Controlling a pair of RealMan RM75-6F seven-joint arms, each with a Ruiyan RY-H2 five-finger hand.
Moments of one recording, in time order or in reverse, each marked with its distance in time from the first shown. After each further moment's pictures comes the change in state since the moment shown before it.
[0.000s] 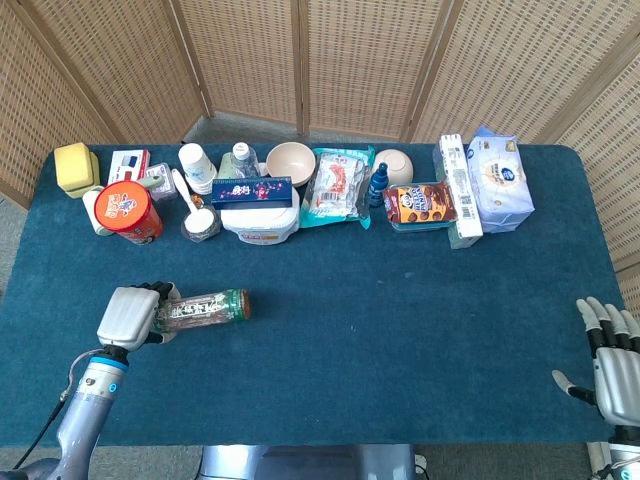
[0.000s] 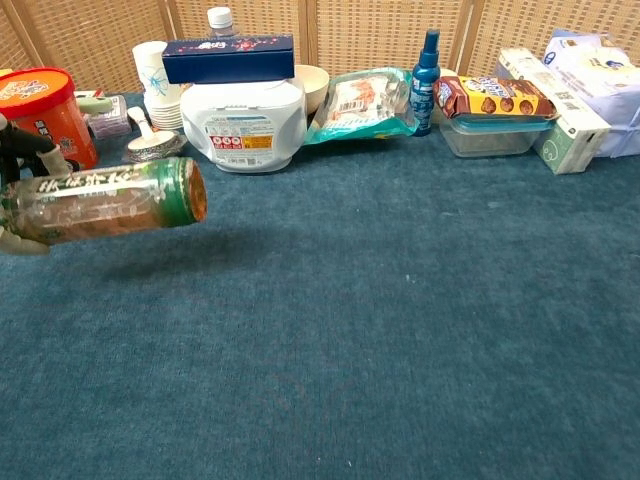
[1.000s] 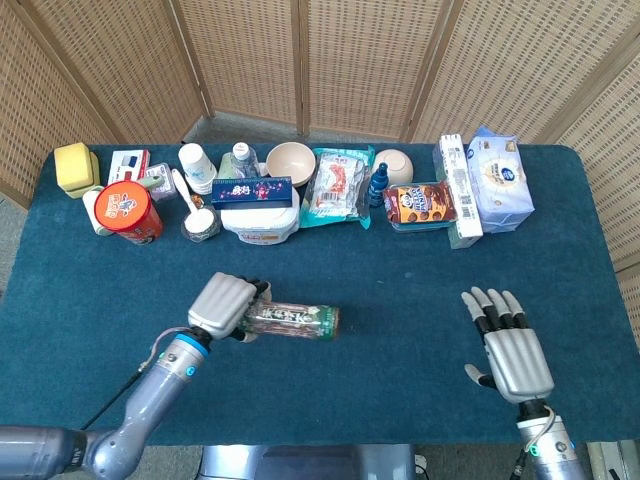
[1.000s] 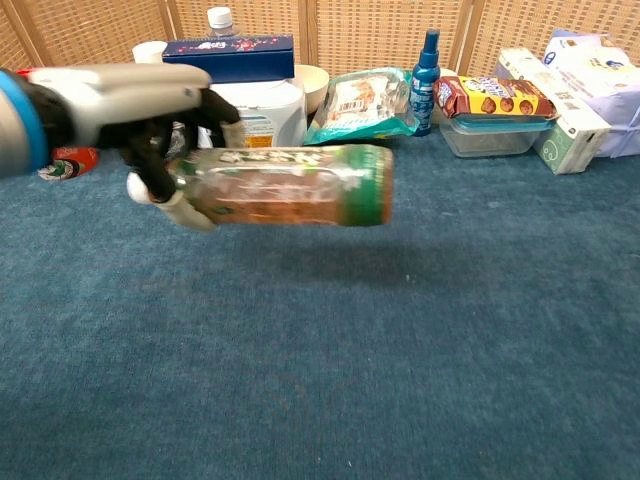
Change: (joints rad) left arm -0.346 -0.086 -0.127 -0.220 -0.349 -0.146 0.286; right arm 0.159 -0.081 0.002 -0.302 0.009 -0.183 -0.441
